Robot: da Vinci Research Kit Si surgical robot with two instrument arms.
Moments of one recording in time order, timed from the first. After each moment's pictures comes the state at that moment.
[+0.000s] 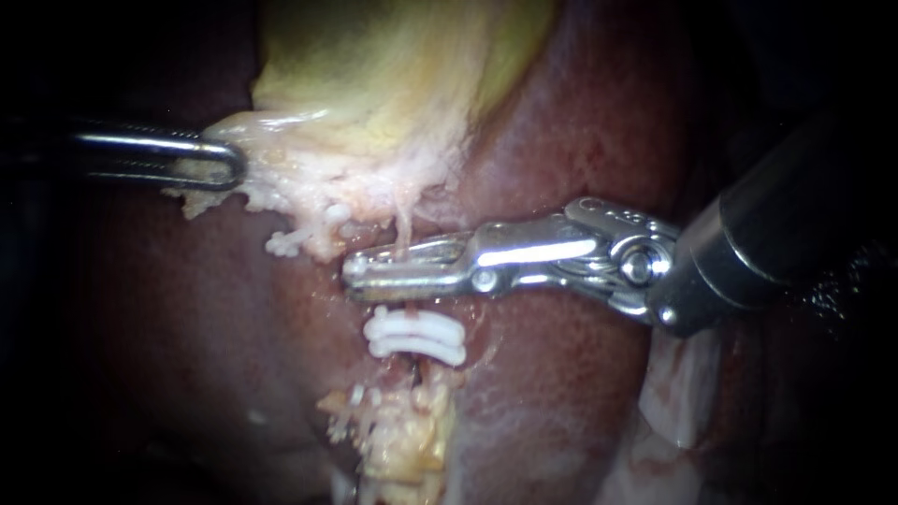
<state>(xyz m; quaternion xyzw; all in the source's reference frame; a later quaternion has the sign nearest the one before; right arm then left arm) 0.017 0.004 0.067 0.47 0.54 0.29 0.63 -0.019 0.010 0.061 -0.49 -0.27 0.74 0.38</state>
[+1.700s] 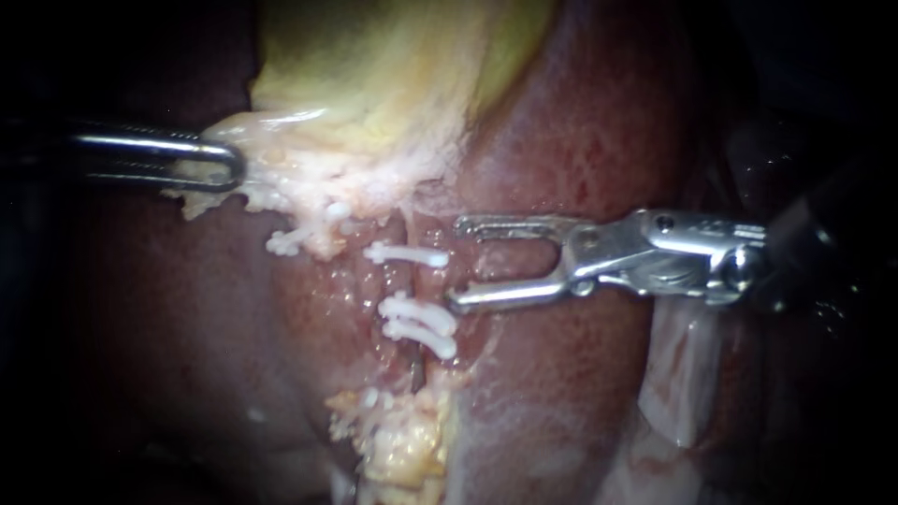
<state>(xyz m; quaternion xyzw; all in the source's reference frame) 0.009 0.005 0.066 0.22 0.57 0.16 0.77 -0.019 0.010 0.061 -0.49 -0.27 0.74 0.38</state>
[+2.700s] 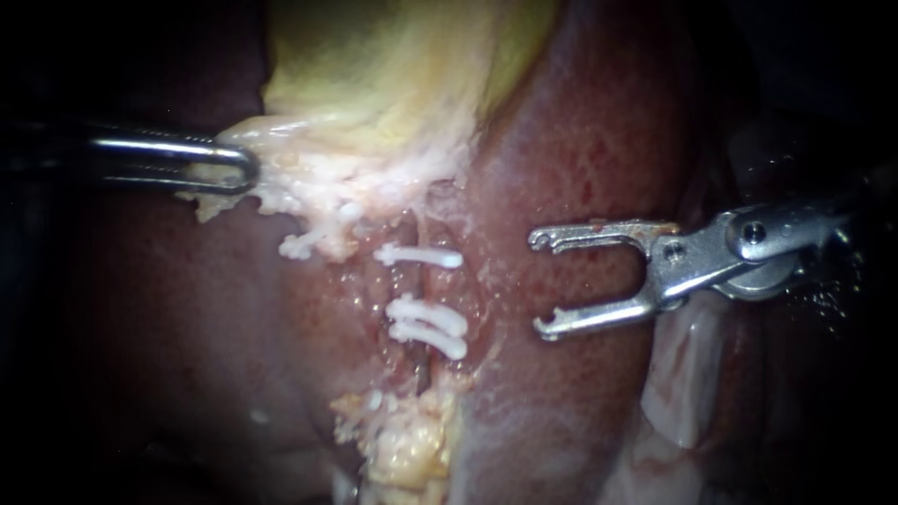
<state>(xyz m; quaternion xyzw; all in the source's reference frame) 0.004 0.004 0.063 0.20 0.57 0.06 0.80 -0.021 0.009 0.063 -0.49 -0.26 0.74 0.38</state>
